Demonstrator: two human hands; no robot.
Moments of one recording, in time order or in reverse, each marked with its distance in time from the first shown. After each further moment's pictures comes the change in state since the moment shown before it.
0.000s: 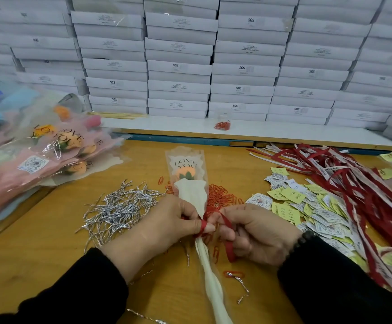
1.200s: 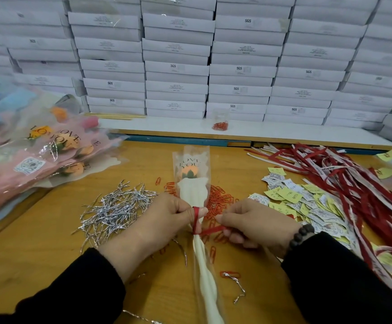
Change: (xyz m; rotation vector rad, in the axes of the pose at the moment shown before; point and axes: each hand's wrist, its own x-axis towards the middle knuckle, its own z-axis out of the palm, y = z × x) left_hand 0.001 0.004 0.003 -0.125 0.062 0.045; right_hand -0.005 -0.012 -0.006 -0.761 0.213 0.005
